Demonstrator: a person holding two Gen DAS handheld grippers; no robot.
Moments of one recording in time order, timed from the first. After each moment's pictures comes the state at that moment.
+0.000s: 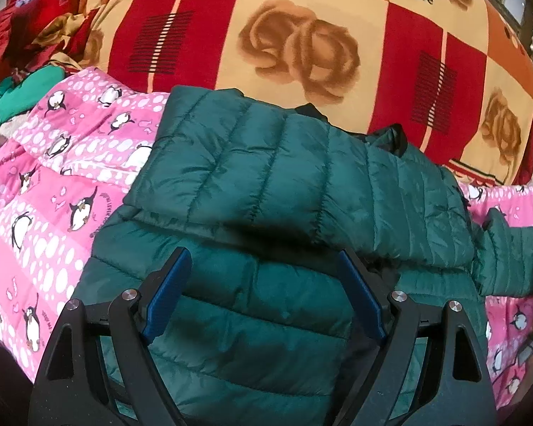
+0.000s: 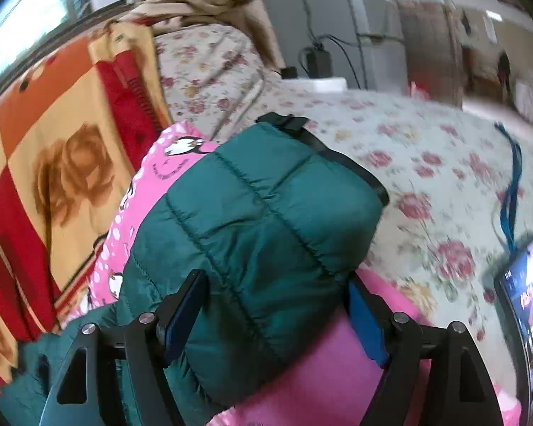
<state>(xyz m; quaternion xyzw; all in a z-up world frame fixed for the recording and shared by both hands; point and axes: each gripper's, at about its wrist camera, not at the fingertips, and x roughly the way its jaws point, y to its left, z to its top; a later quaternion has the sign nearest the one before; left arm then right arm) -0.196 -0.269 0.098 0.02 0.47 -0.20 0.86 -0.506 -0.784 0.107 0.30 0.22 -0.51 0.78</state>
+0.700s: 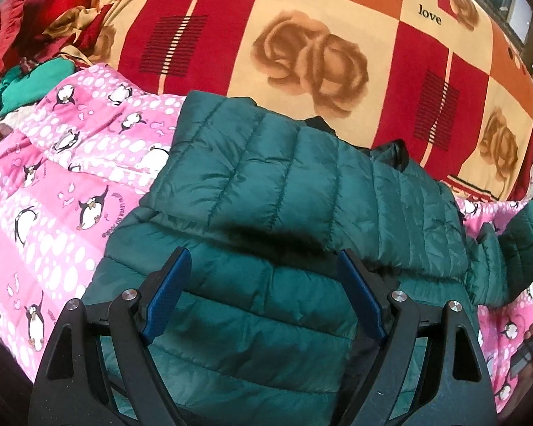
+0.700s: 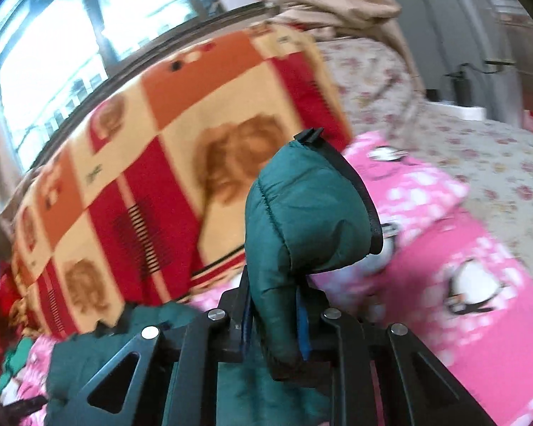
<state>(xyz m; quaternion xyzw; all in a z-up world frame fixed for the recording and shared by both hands) -0.192 -0.247 0.106 -0.02 0.46 -0.19 0.87 -0.437 -0.704 0.140 0.28 0.16 -0.27 0.91</state>
